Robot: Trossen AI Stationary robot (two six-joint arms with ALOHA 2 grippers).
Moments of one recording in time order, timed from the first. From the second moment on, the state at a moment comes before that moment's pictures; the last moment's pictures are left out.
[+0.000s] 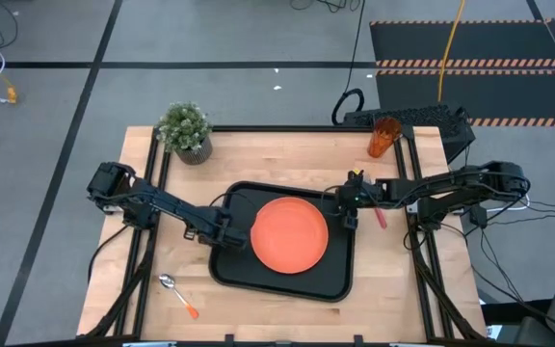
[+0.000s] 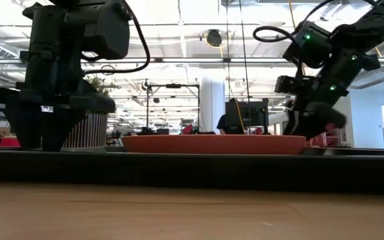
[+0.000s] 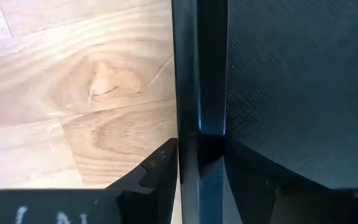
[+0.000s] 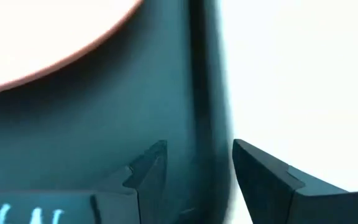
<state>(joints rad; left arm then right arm) -0.26 1.73 0.93 -0.87 0.00 -1.65 -0.14 1.25 0.41 -0.09 0.22 -0.08</state>
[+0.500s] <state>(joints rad) -0.26 1.73 0.93 -0.85 -0.01 -1.65 -0.25 1.25 0.37 0.01 0.21 -0.14</state>
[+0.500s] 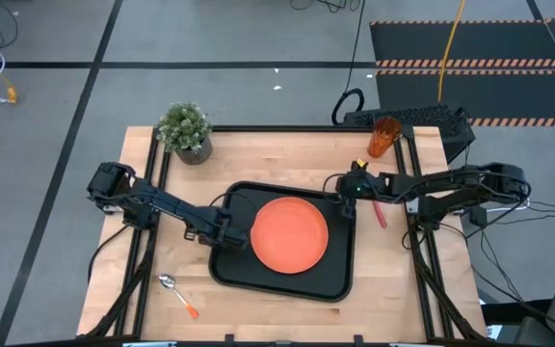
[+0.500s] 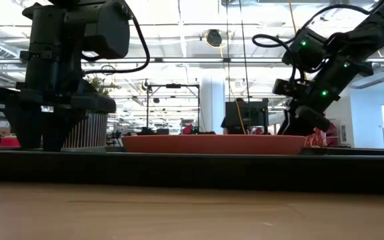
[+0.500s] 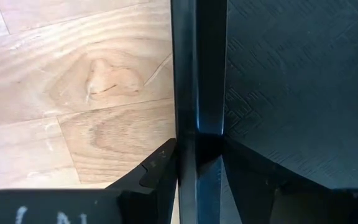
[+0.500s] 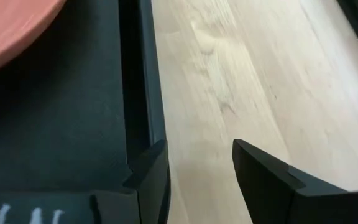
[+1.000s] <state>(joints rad) -0.27 1.73 0.93 -0.87 -0.05 -1.64 -0.25 1.18 0.37 -0.08 0.12 -0.18</state>
